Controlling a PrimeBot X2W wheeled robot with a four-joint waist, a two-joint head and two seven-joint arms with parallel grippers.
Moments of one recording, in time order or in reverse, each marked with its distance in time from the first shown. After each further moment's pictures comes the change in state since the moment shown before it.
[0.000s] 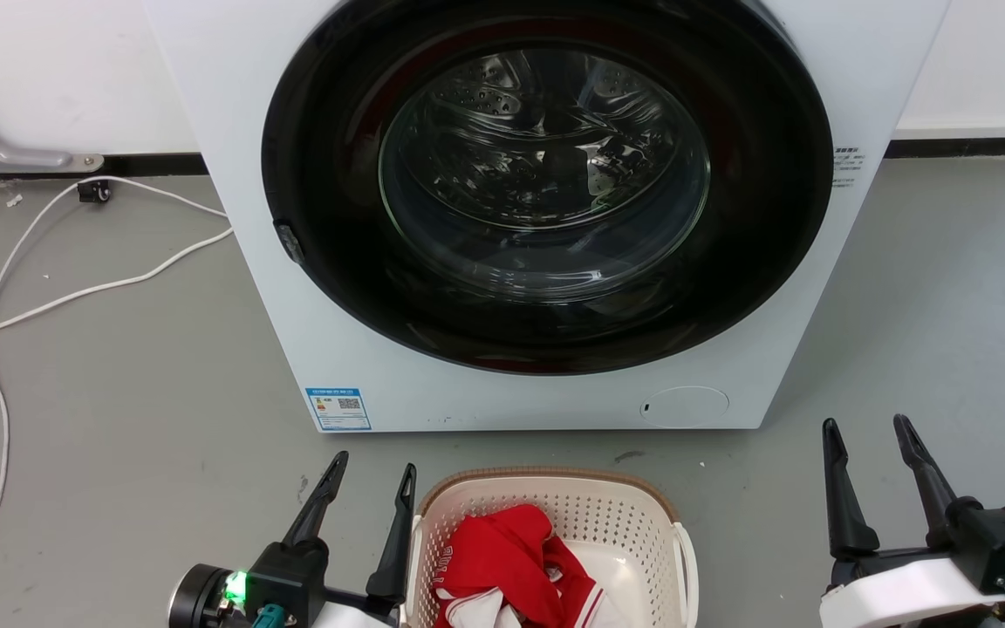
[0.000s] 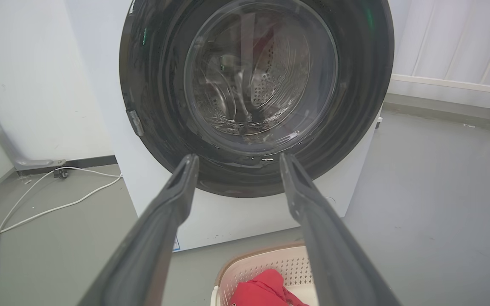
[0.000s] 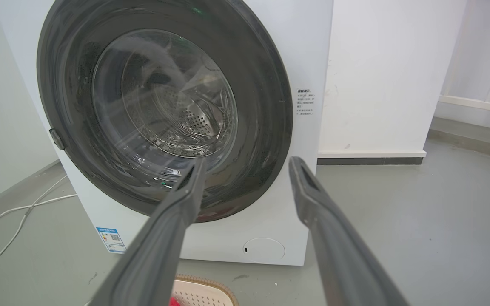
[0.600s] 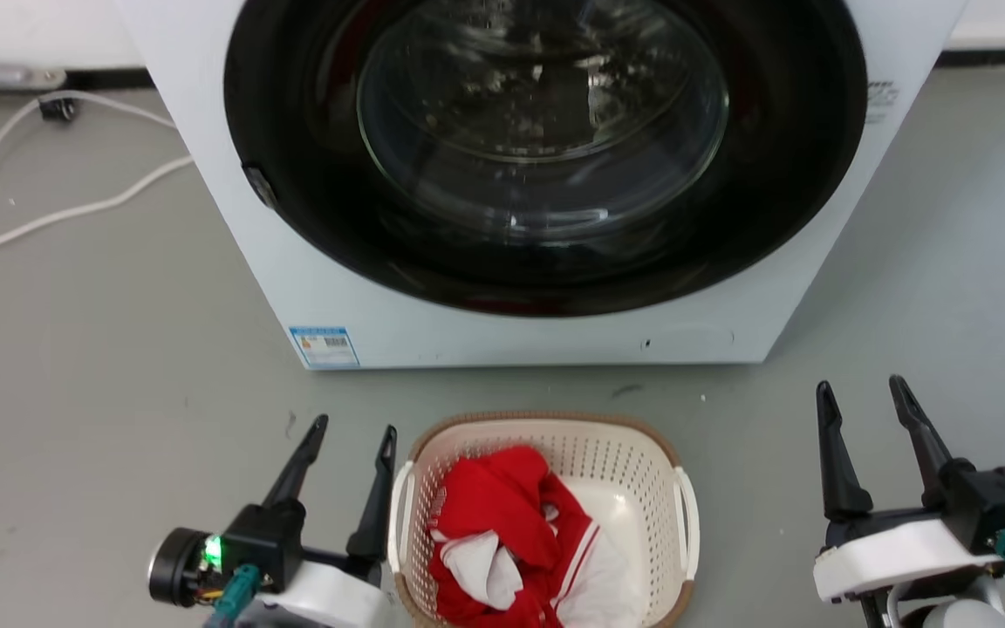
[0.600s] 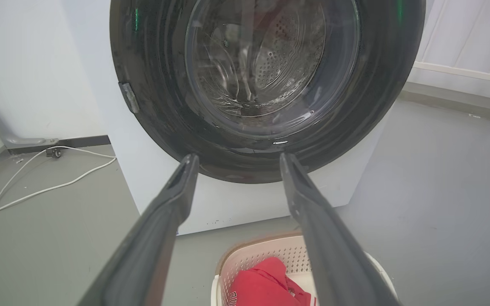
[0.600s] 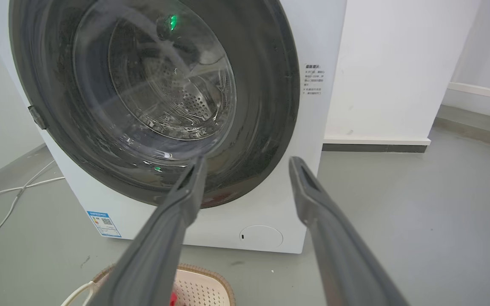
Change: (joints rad) left arm -0.060 0.003 0.043 0.022 -0.008 -0.027 0.000; right arm -0.068 0.000 0.005 0.018 -0.027 0.000 0.000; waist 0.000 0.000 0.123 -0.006
